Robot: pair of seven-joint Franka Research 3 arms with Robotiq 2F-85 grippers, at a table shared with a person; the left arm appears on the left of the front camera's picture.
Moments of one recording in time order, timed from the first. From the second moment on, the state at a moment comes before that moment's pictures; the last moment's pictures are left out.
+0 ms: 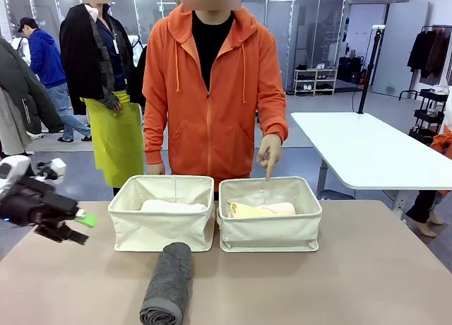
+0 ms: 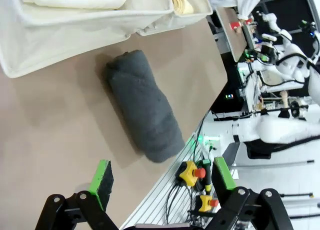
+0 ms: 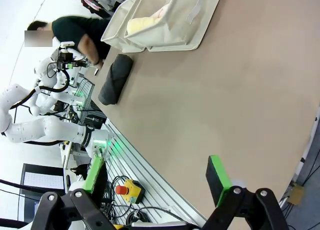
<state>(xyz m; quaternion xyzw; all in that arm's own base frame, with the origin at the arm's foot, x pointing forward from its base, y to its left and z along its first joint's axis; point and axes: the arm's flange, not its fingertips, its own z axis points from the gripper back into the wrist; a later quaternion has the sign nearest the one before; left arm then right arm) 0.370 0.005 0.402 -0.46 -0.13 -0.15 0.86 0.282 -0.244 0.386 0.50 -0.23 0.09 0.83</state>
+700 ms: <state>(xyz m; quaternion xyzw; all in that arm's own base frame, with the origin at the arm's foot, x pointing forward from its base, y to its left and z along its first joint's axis) 0.387 -0.135 0.347 -0.36 -0.05 -0.04 0.93 0.282 -0.244 0.385 0.50 -0.23 0.09 0.83</state>
